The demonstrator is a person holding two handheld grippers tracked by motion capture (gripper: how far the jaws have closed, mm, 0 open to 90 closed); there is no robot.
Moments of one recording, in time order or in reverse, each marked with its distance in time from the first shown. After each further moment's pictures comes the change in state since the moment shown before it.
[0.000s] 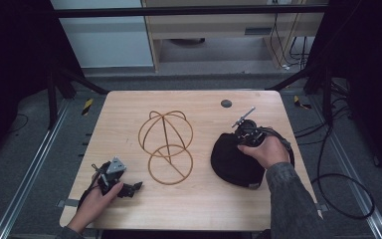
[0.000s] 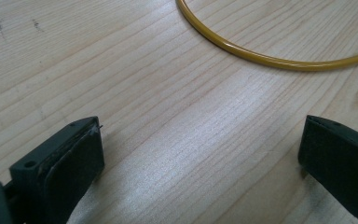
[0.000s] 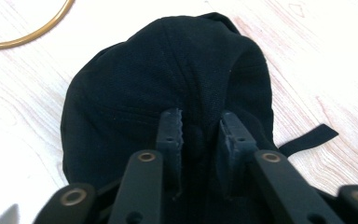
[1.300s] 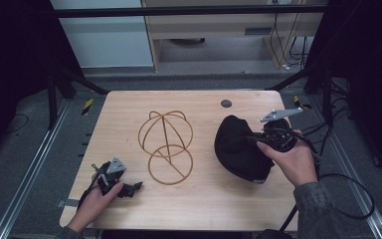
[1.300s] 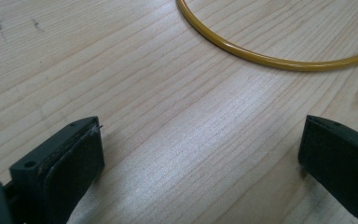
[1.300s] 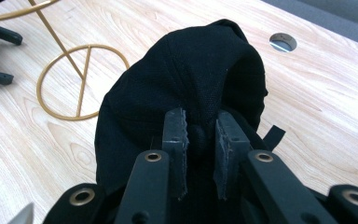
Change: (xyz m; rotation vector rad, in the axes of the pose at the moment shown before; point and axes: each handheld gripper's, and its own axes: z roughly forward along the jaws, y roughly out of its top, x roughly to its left) left arm 0.000 0.000 0.000 0.000 0.002 0.000; right arm 0.003 -0.043 -0.089 -0.390 0.044 0.121
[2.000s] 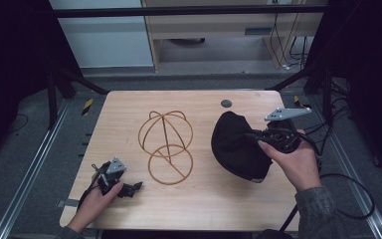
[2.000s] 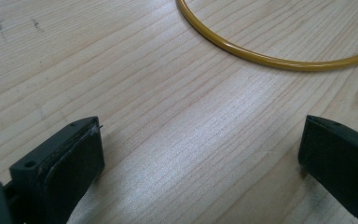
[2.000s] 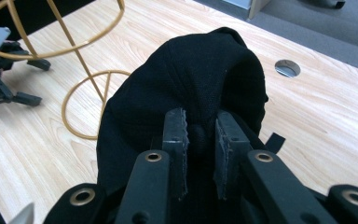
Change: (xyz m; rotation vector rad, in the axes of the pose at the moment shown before) left arm 0.000 0.000 0.000 0.000 0.000 0.000; right arm 0.010 0.006 -0.020 -0.095 0.032 0.004
